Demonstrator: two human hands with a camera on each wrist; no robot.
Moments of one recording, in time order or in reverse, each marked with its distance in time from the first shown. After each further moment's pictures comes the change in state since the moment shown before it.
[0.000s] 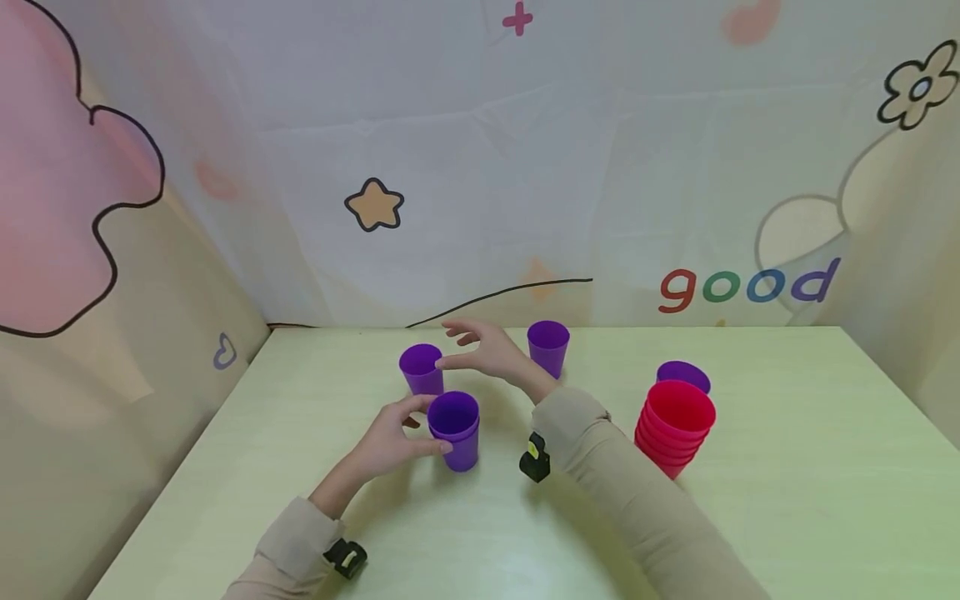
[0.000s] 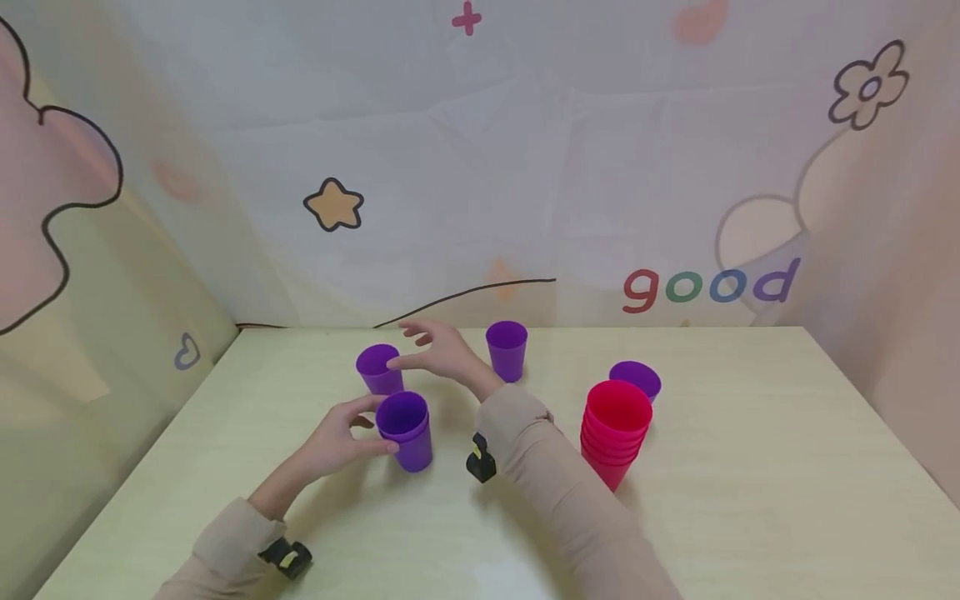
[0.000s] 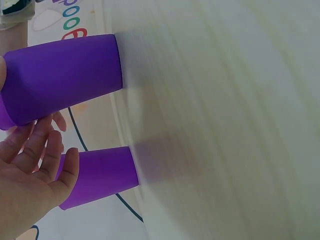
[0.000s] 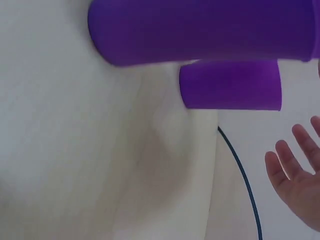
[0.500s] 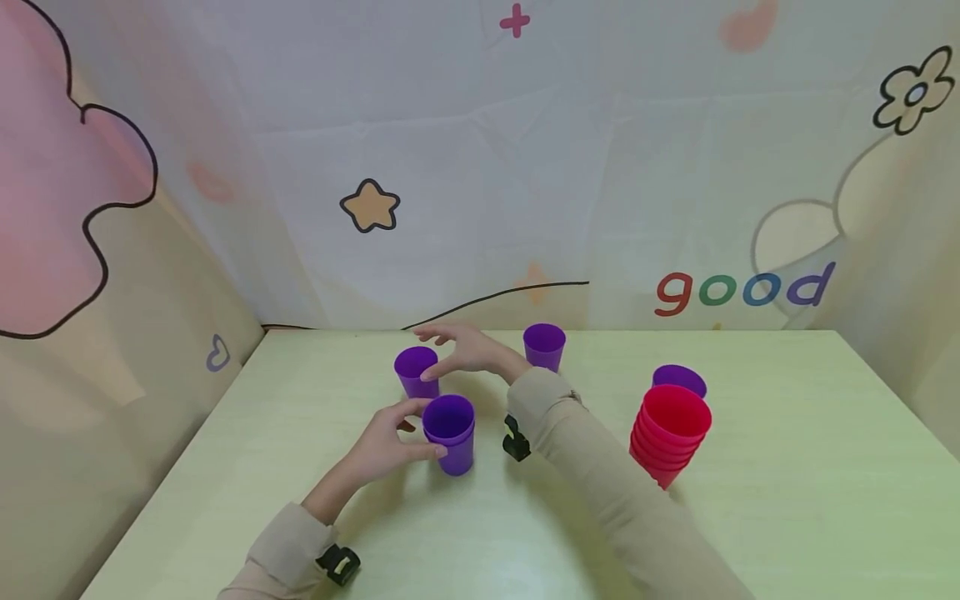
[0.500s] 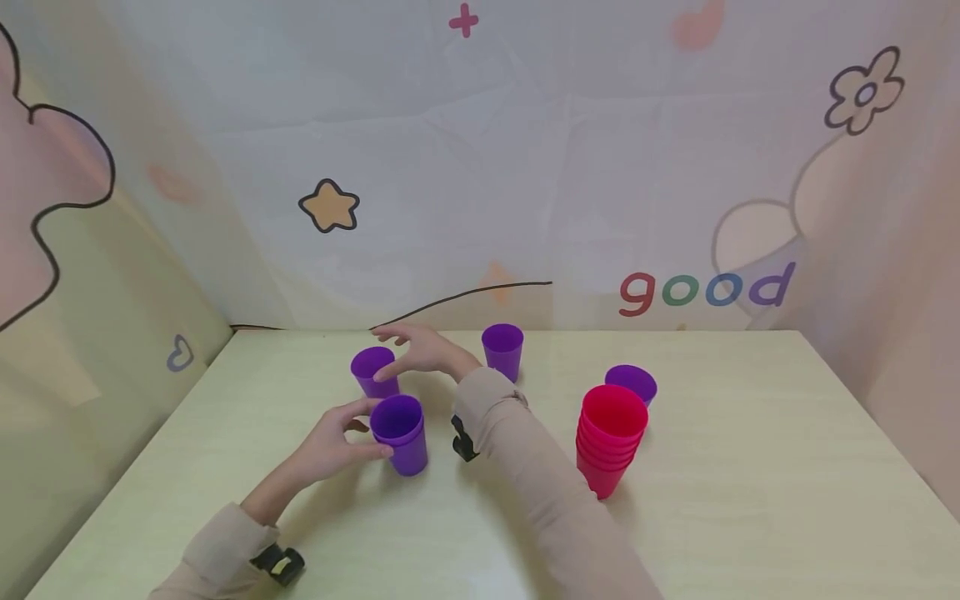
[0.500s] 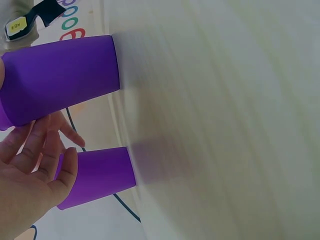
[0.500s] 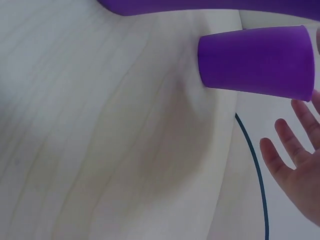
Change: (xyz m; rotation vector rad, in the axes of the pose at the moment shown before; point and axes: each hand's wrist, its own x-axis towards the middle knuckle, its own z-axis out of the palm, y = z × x) left_hand -0.004 0.013 0.001 0.001 0.014 -0.020; right_hand 0.034 0.006 0.005 -0.111 -0.262 -0.065
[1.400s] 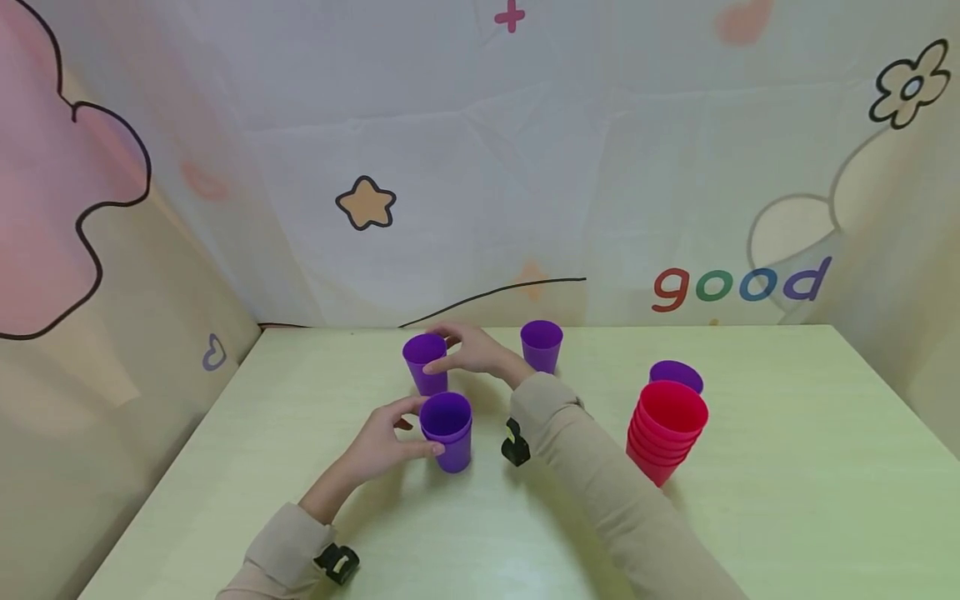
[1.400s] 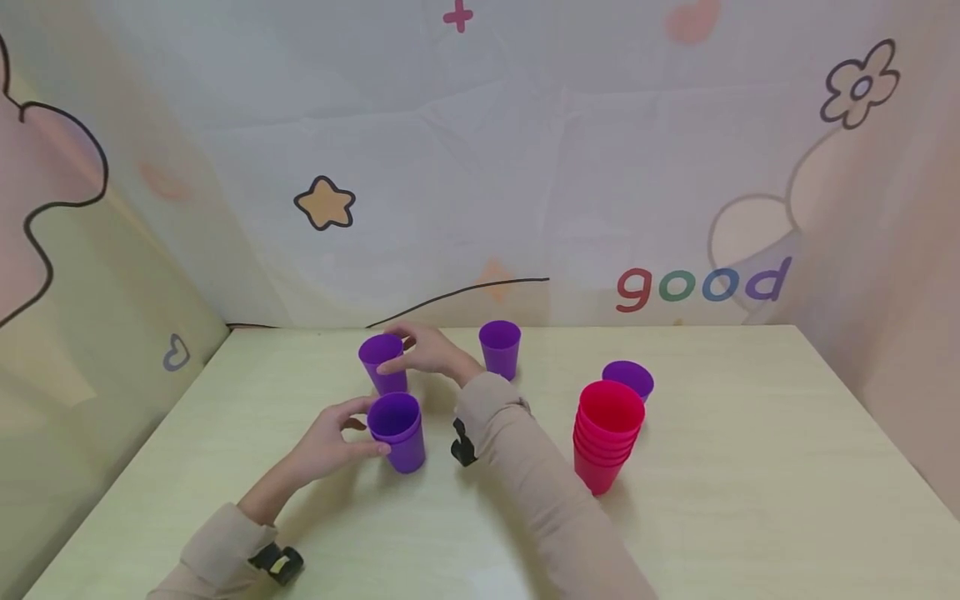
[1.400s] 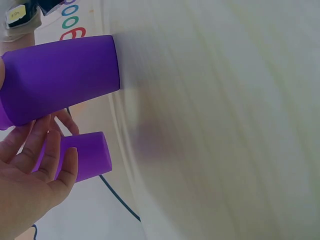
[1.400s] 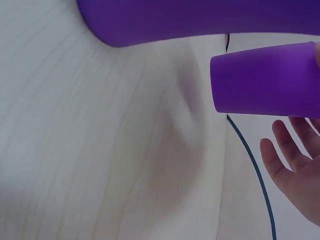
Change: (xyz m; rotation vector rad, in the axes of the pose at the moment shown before) left_hand -0.006 0.025 -0.003 -0.011 0.007 0.021; right_hand -0.009 0.004 0.004 0.070 0.119 0.035
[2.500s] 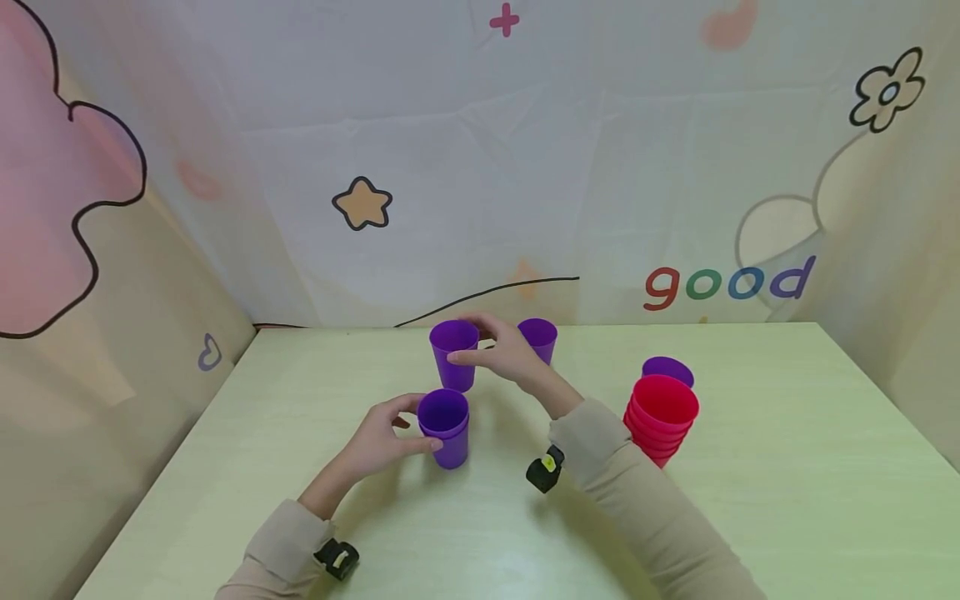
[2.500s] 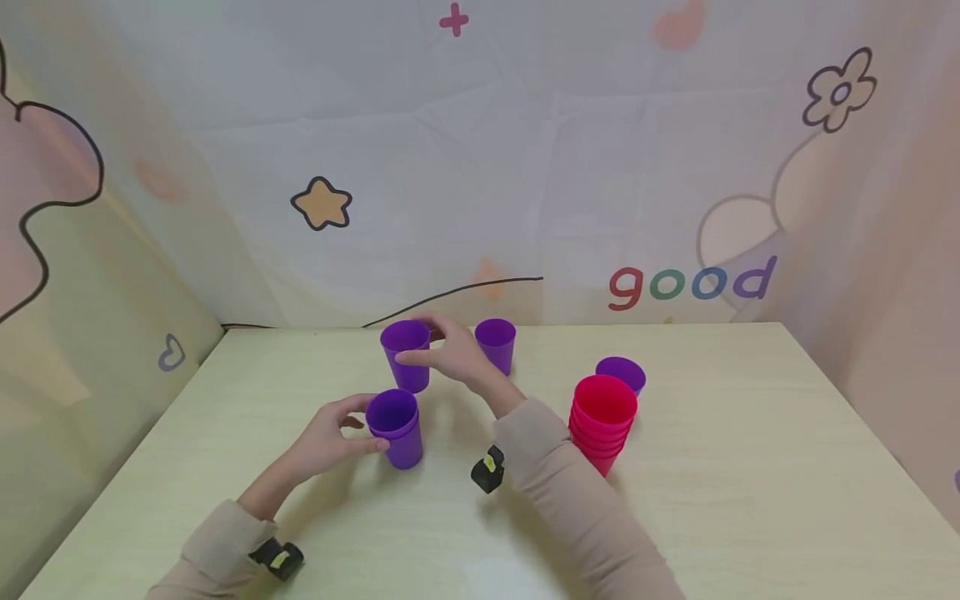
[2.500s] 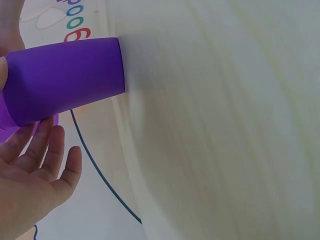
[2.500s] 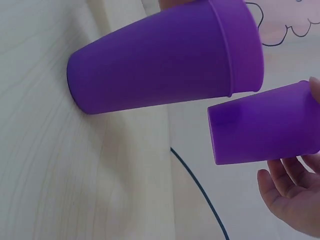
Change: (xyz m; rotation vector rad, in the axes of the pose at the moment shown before) left_hand 0.008 -0.037 0.006 0.005 0.001 -0.024; right_hand -0.066 -0.025 -0.019 0.227 0.244 0.011
